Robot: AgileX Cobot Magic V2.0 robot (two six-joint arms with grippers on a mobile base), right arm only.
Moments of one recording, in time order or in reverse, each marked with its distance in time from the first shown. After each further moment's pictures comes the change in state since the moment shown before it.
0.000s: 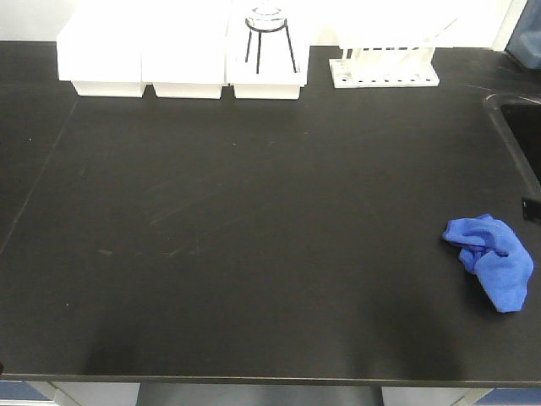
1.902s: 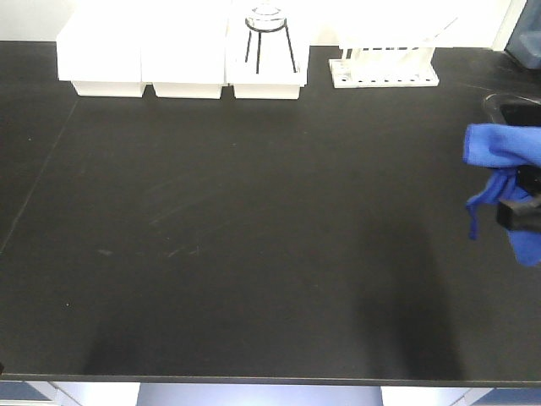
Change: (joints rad) arm 0.093 -0.104 0.233 0.021 -0.493 0.071
